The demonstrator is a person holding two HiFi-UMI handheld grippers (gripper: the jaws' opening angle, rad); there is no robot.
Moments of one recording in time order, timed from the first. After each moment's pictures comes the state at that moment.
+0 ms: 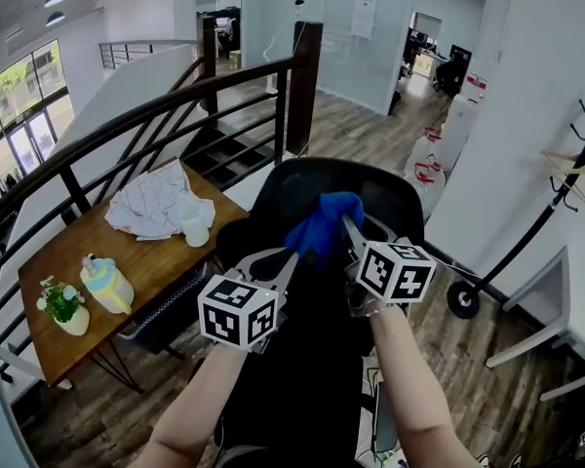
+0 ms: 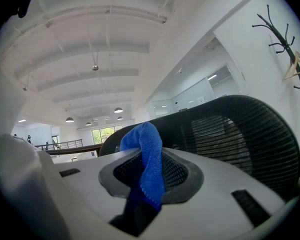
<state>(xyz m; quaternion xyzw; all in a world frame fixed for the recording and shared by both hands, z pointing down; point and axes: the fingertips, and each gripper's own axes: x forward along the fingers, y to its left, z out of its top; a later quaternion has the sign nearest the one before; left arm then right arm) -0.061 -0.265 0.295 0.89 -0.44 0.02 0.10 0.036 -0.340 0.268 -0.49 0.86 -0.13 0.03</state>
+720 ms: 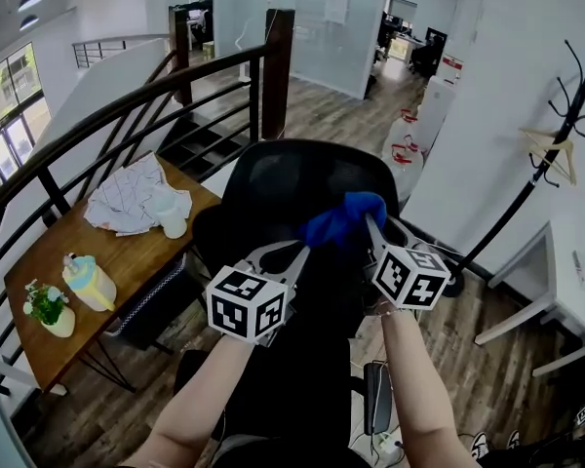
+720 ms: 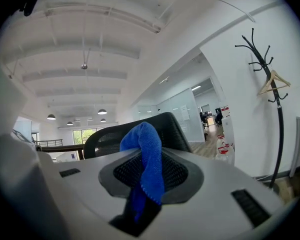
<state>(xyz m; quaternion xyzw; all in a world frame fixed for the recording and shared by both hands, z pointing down) 0.006 -0.249 0.305 0.92 -0.38 0.02 0.10 0.135 -0.306 0.280 -0.58 0.81 -0.10 0.04</state>
